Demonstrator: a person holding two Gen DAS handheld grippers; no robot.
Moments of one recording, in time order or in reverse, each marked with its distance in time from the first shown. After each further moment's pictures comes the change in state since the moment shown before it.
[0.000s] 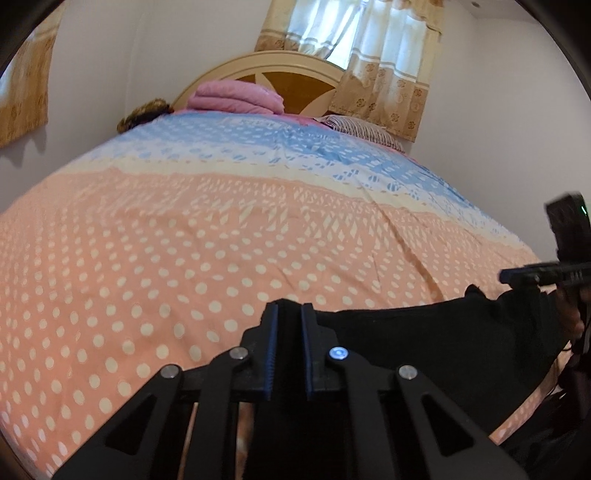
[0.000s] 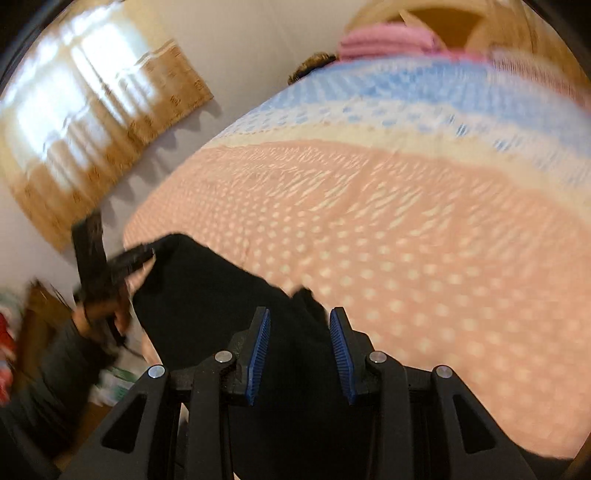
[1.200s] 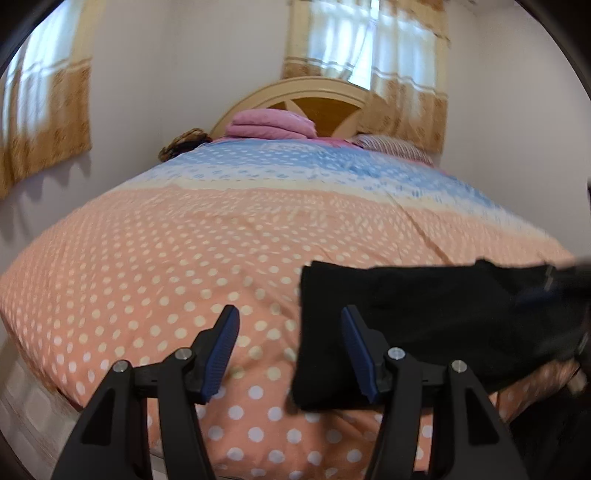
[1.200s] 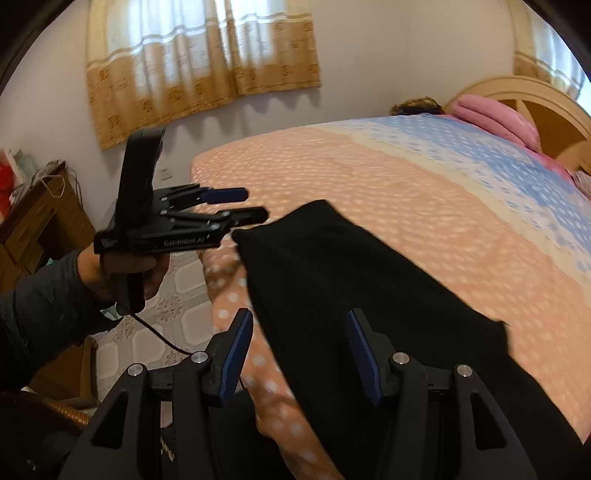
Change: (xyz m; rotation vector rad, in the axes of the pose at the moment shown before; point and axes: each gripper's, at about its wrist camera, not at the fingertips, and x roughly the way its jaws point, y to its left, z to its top) left arm -0.062 0.008 -0.045 -0.019 -0.117 0.165; right arm 0.040 0.158 -0.070 -0.521 -0.039 -0.009
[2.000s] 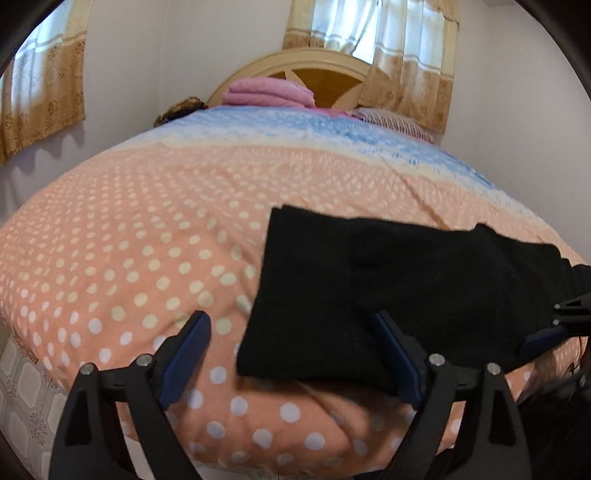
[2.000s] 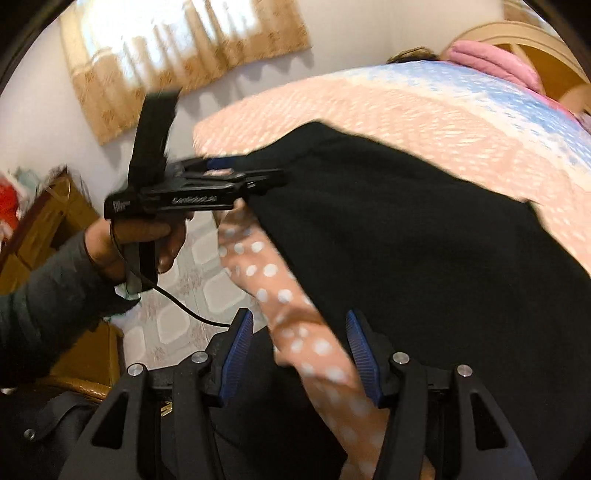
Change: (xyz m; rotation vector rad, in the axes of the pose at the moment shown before) left arm 0.028 -0.031 -0.020 0.000 0.114 0.001; right arm -0.032 -0.047 -0.065 0.160 0.050 0.048
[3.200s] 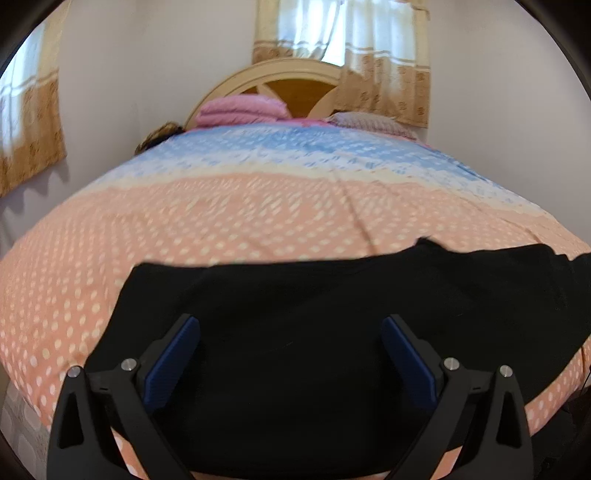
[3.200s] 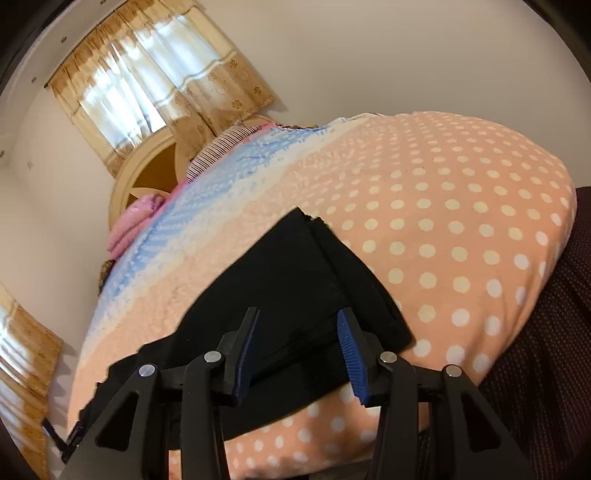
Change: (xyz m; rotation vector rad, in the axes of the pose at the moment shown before) left arm 0.021 -0.104 0.015 0.082 -0.031 0.020; right arm -0.374 -0.223 -0.324 1.087 -0.600 -0.743
